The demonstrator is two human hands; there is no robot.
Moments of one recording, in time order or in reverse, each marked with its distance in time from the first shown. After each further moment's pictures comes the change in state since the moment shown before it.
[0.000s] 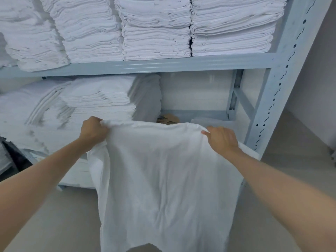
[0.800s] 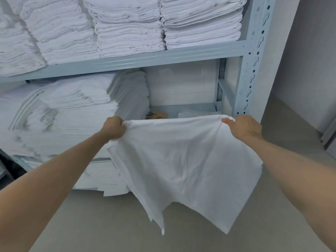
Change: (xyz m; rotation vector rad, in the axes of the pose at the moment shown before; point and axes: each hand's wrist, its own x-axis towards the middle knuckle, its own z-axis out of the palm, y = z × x) left_hand -0.040 0.087 0.078 0.153 -0.282 0.173; right_hand -0.039 0.143 -0.003 0.273 -0.085 0.548
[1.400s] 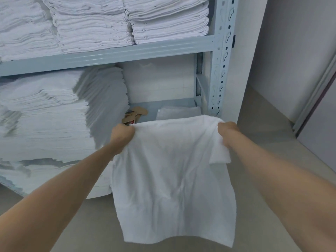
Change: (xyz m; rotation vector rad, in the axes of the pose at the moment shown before) left_hand -0.016 0.090 0.099 -0.364 -0.008 -0.178; right_hand -0.005 0.039 -0.016 0.686 -0.270 0.604
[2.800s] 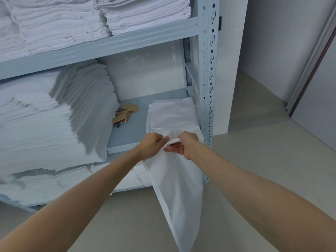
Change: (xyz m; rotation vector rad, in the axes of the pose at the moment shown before) left_hand -0.035 0.032 0.083 0.267 -0.533 0.523; right_hand -0.069 0.014 0.085 0.642 -0.476 0.237
